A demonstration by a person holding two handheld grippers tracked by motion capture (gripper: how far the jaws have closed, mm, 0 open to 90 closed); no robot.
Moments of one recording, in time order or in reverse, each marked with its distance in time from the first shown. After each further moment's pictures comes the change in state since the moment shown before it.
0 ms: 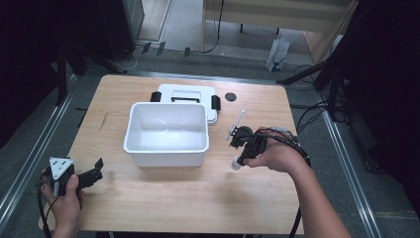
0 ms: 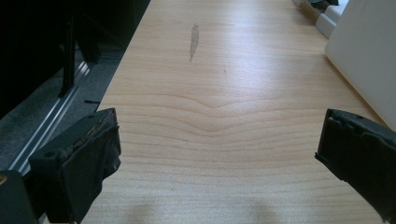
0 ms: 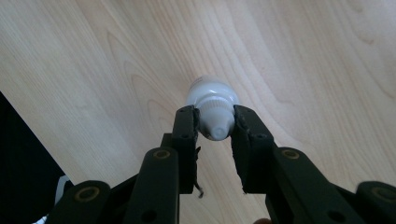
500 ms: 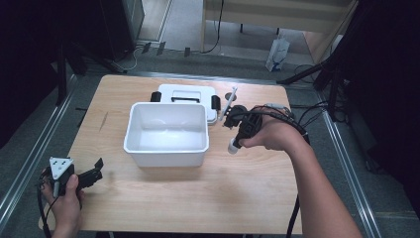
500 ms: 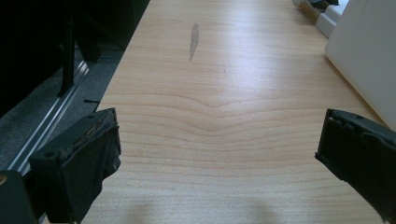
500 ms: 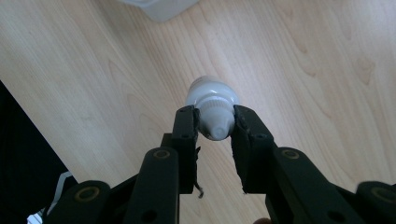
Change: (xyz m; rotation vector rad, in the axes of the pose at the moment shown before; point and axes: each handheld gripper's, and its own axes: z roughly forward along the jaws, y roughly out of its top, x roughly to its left) left arm 0.000 0.000 0.000 0.002 -0.001 -0.001; right arm -0.010 0.040 -0.049 0.010 -0.037 -0.052
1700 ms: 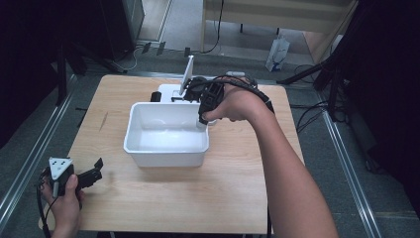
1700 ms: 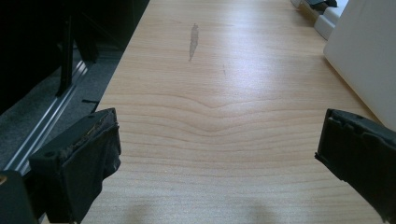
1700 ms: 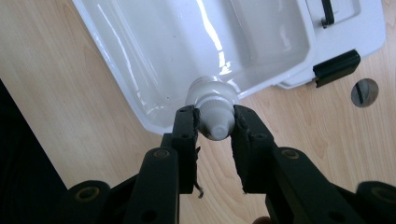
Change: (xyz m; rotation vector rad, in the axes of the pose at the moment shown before) left arm 0.001 0.000 0.000 -0.002 -0.006 -0.009; right arm 0.014 0.099 -0.038 -0.044 -0.020 -0.108
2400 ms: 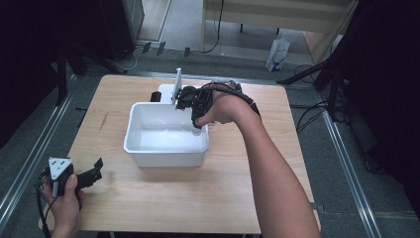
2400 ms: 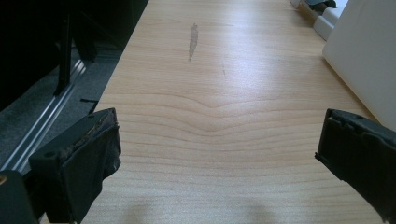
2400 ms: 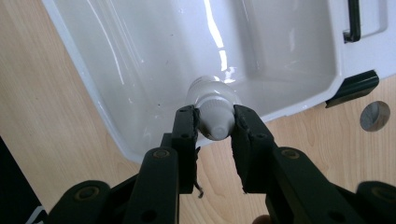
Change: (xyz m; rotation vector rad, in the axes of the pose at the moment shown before) left arm 0.001 0.000 0.000 0.004 -0.006 -0.005; right arm -0.001 0.017 0.044 0.050 -0.002 -0.099
